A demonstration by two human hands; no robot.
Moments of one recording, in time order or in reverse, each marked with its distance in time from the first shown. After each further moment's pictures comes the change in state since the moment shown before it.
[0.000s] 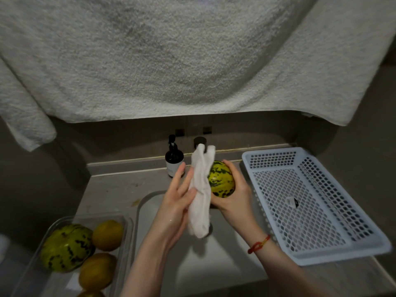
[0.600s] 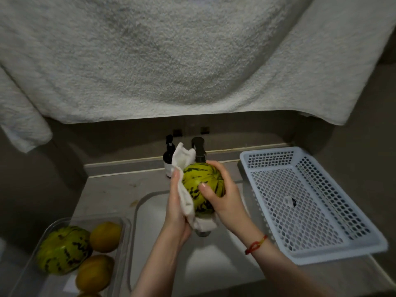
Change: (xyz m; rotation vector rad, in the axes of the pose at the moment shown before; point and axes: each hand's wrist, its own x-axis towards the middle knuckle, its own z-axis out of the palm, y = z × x) left_hand 0.020 -0.017 0.019 -0.260 0.224 -0.043; right_hand 0.000 -0.021 0.001 0.244 -0.230 -0.015
